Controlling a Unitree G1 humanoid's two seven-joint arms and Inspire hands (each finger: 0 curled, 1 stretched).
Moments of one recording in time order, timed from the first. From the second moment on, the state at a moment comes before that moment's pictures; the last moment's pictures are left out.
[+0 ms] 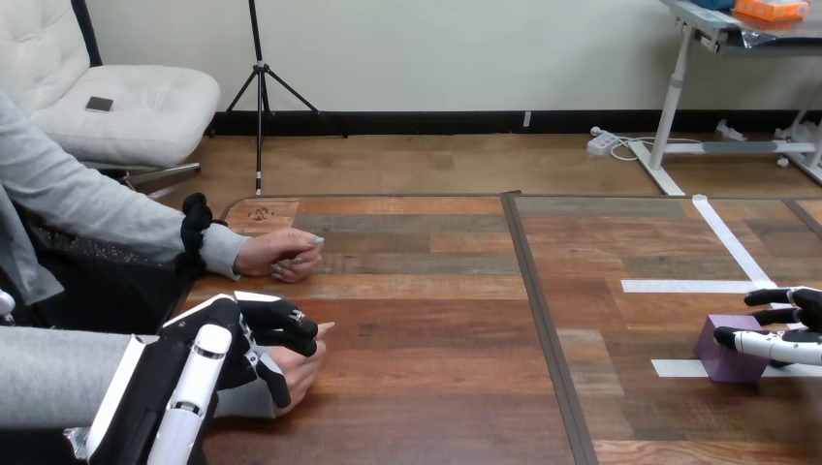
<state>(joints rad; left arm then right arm) 0.51 0.16 0.09 -0.29 -0.26 -0.38 -0.37 -0.46 -0.65 -0.11 1.21 -0.12 -0.27 0.12</state>
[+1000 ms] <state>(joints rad) 0.51 0.16 0.10 -0.31 -0.26 -0.35 -0.36 -0.46 -0.65 -0.10 1.21 -0.11 -0.25 0.14</state>
